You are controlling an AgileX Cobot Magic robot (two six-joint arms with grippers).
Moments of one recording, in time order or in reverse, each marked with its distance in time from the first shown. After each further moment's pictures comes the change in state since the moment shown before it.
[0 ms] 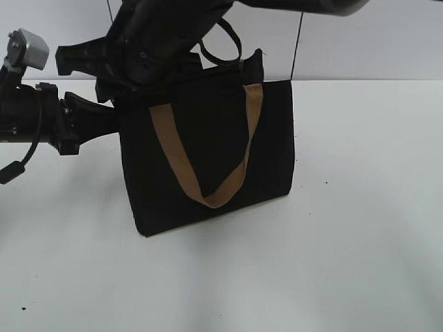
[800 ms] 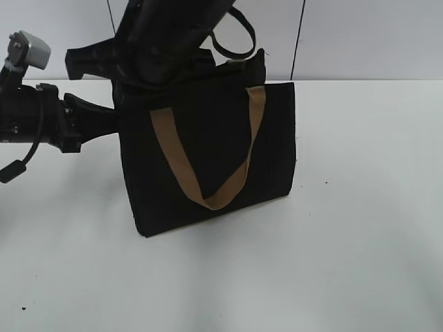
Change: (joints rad) left arm 0.000 0.000 0.000 -0.001 -0.030 -0.041; right arm 0.000 -0.033 0.000 -0.018 0.107 -0.014
